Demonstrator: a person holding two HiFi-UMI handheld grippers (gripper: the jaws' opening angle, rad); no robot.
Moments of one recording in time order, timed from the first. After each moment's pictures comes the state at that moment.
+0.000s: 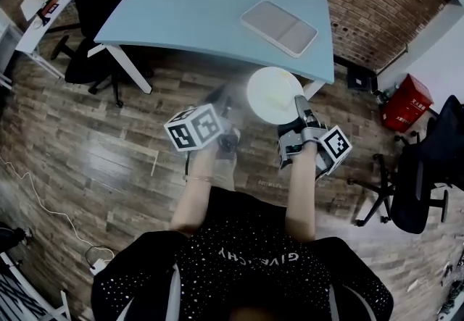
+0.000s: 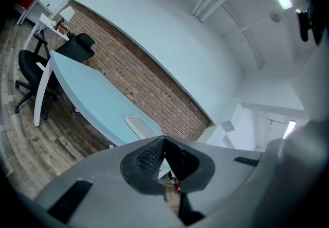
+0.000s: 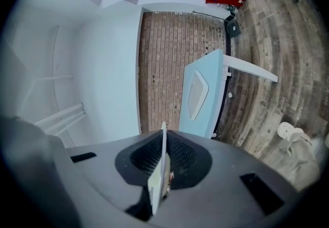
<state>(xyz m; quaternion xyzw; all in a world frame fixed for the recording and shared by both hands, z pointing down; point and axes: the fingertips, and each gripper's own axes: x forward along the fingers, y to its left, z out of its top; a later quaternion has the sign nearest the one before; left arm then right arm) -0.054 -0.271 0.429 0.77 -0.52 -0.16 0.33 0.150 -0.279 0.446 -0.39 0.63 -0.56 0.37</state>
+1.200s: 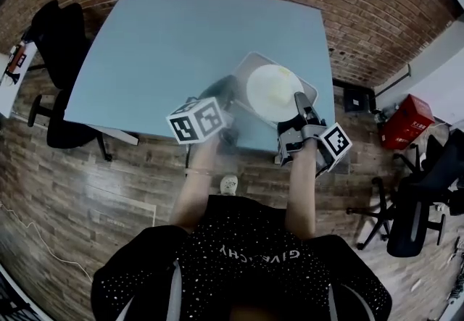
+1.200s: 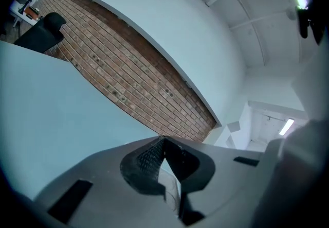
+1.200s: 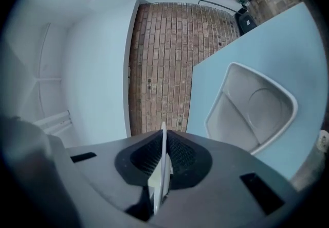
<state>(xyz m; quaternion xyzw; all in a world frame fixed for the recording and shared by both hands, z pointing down) -0.055 -0.665 0.396 0.81 -0.47 -0.13 0.32 0.139 -0.644 0.418 -0.42 0.61 -0.54 0.40</state>
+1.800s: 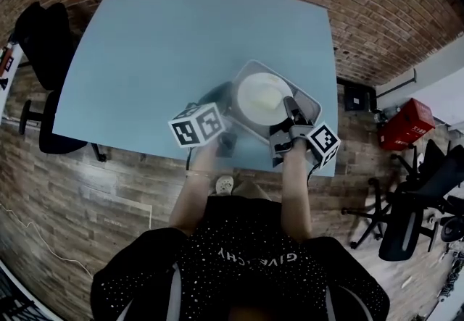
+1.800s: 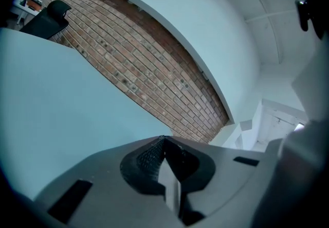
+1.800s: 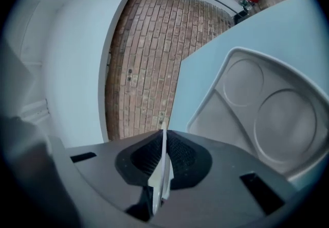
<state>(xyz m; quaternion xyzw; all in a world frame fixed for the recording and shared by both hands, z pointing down) -0.056 -0.759 0.461 0.79 -0.49 -0.10 0.37 0.125 -0.744 0.487 -0.47 0.59 -0.57 0.32</state>
